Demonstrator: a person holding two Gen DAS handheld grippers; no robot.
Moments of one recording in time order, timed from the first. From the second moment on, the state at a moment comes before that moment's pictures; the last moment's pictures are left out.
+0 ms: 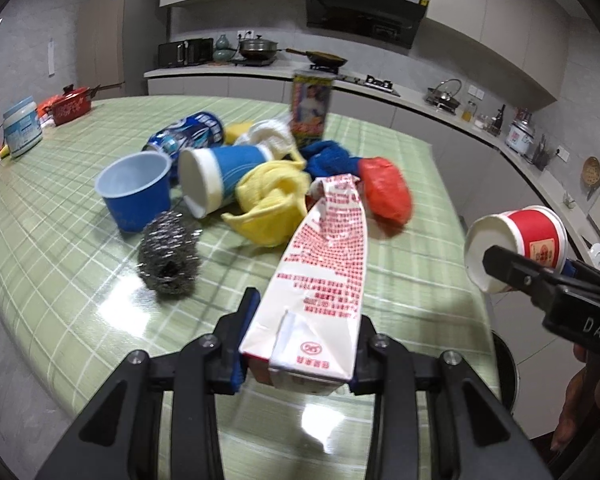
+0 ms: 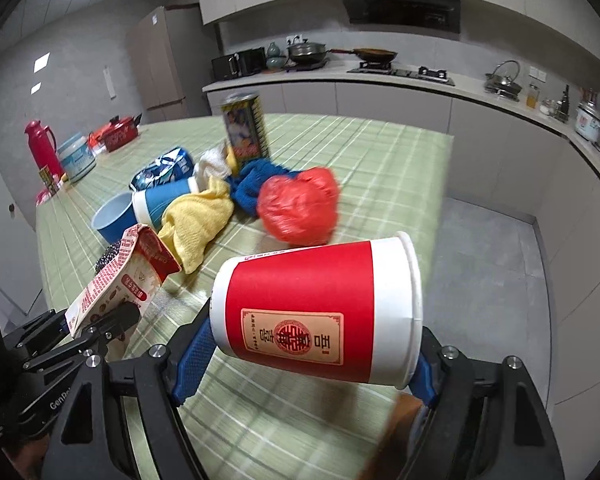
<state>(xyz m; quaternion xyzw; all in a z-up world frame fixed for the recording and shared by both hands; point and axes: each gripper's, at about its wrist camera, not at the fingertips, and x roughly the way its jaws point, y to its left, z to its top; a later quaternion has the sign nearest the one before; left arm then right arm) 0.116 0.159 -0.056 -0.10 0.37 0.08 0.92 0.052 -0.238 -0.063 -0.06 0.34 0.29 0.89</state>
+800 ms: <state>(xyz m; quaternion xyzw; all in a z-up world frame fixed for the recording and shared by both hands) 0.144 -0.040 -0.081 -0.04 0.40 -0.09 0.91 0.047 -0.464 -0.081 0.00 0.37 0.14 0.92</state>
